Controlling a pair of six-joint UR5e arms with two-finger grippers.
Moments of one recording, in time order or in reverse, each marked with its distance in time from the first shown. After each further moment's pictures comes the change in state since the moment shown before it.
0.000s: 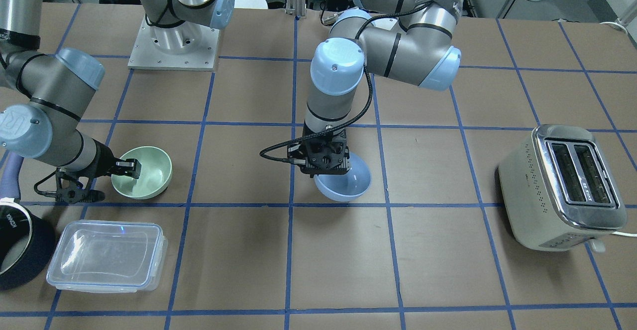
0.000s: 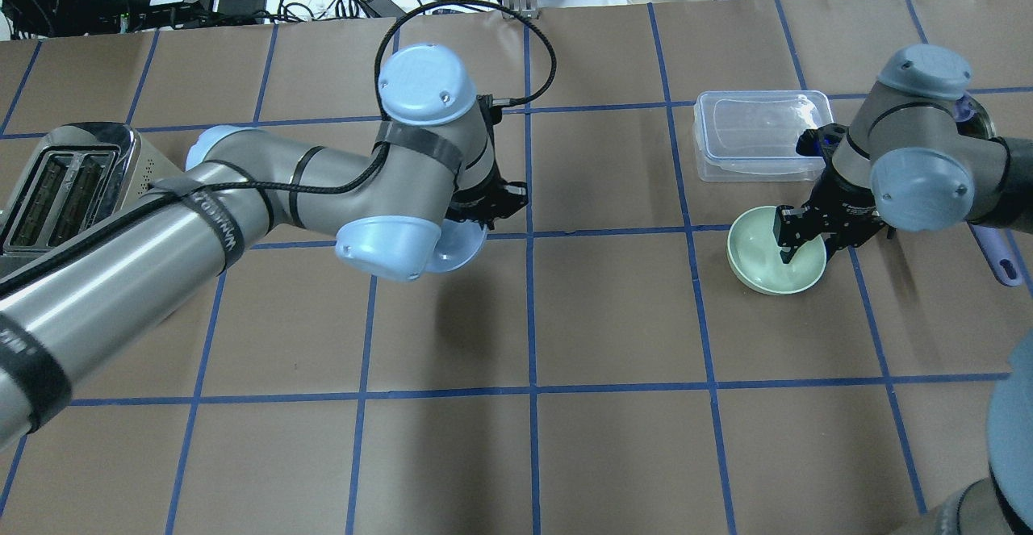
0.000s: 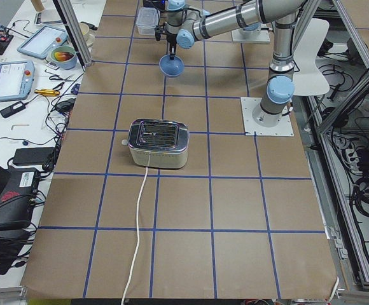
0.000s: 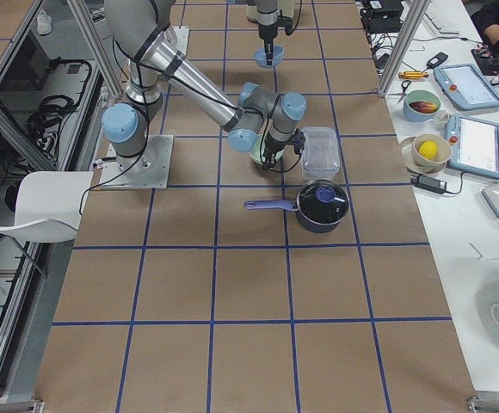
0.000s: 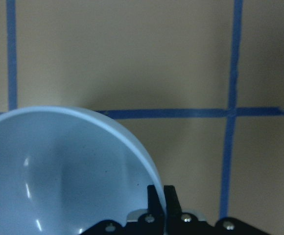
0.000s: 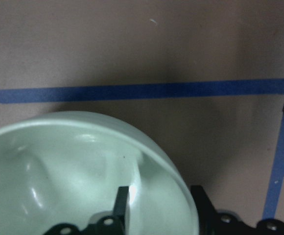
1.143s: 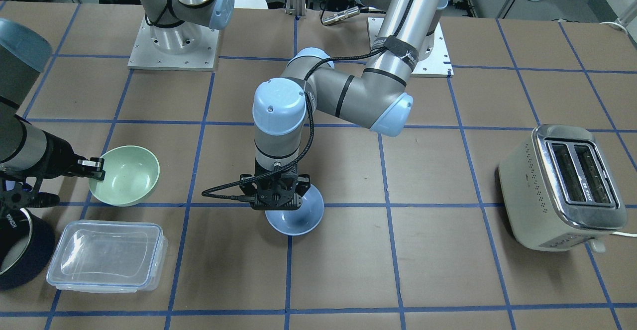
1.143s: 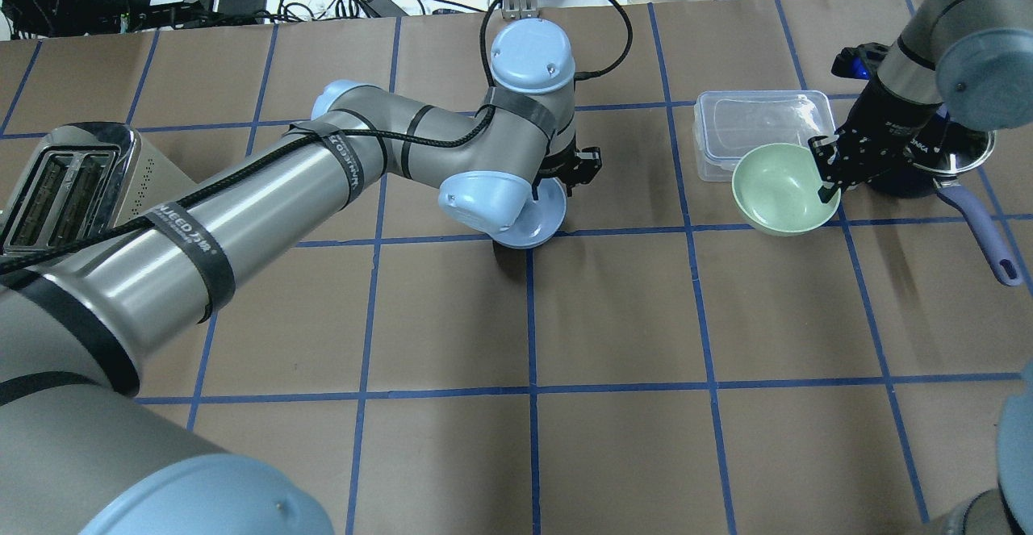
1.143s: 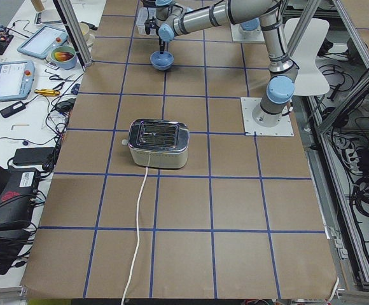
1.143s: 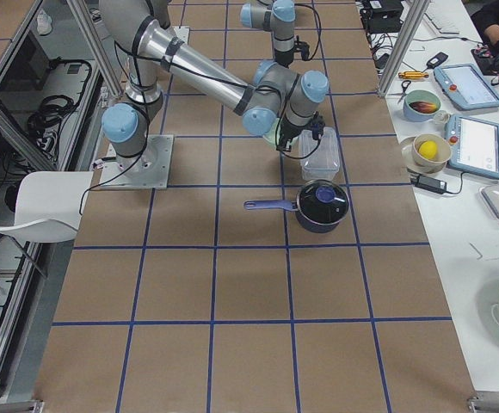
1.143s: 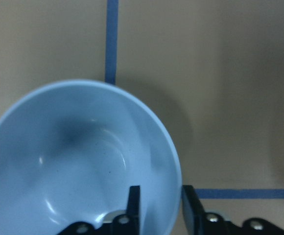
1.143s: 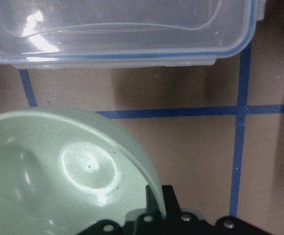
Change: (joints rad) left arm -0.044 -0.157 0.188 -0.001 0.022 -0.045; right arm -0.008 -0.025 -0.269 0.302 0.091 0.004
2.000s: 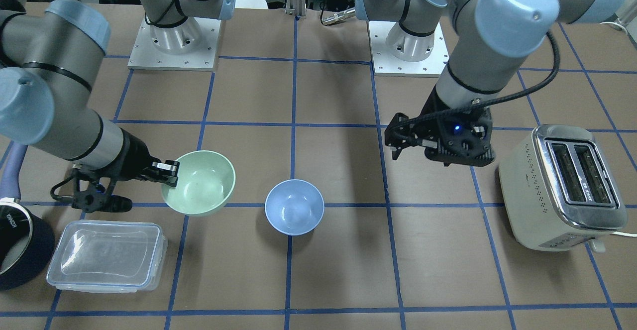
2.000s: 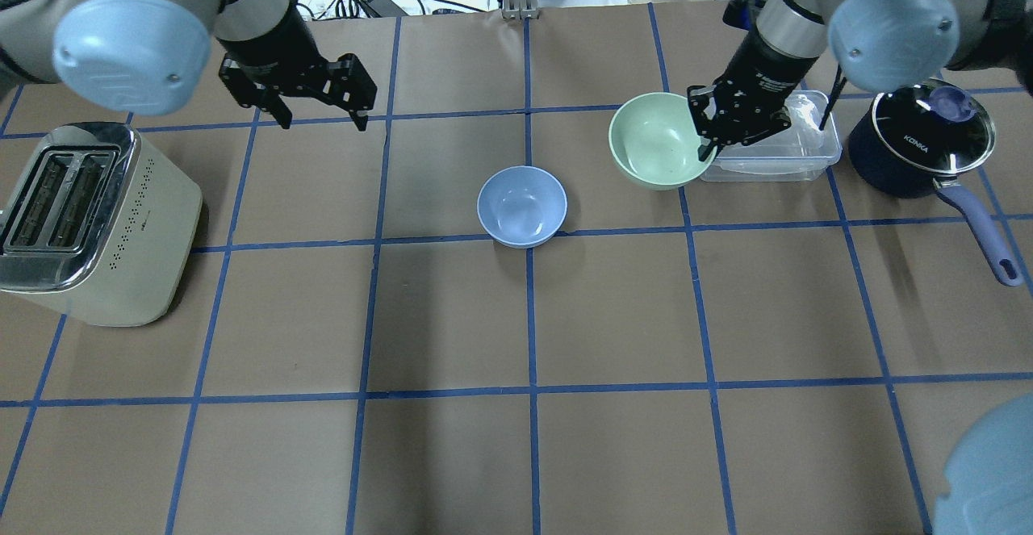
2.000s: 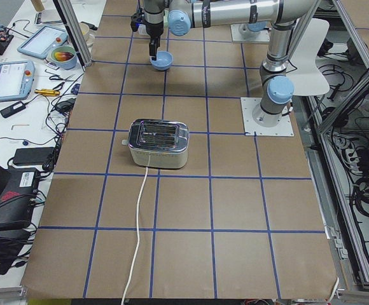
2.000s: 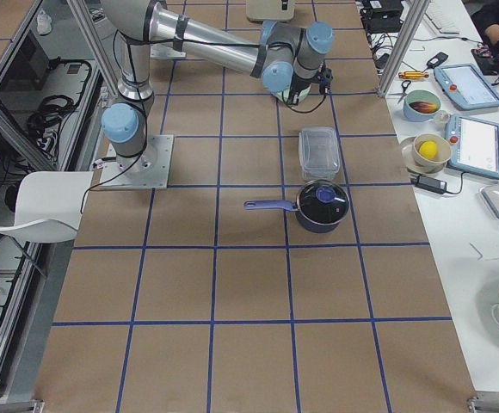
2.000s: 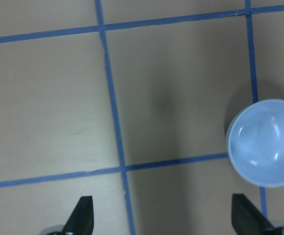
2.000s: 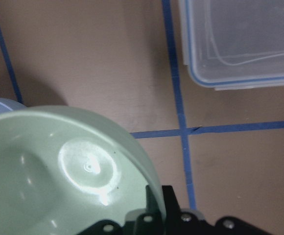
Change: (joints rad) left arm 0.409 0.373 0.002 -0.508 -0.015 0.575; right arm 0.277 0.005 -0.113 0.025 0.175 0.365
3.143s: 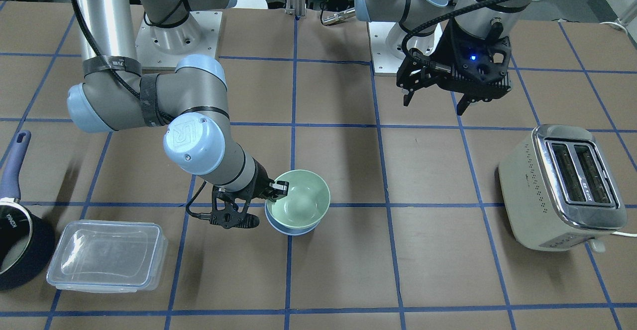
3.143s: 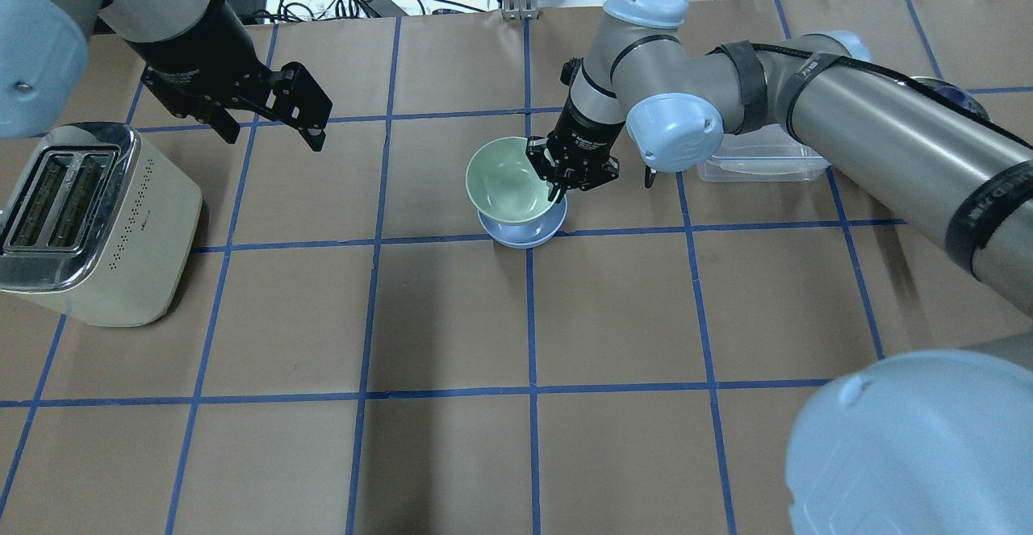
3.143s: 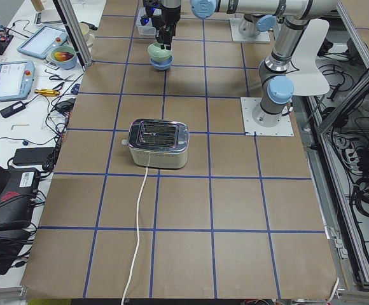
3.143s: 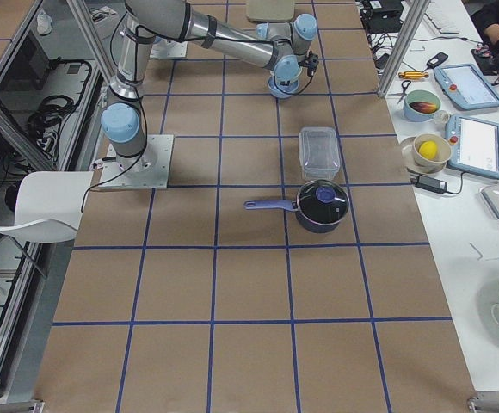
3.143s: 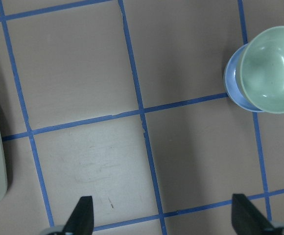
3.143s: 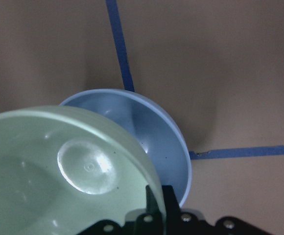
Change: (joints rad) left arm -0.002 0.127 -0.017 -0.118 0.005 0.045; right arm 0.242 0.173 0.027 -0.283 0.059 0.262
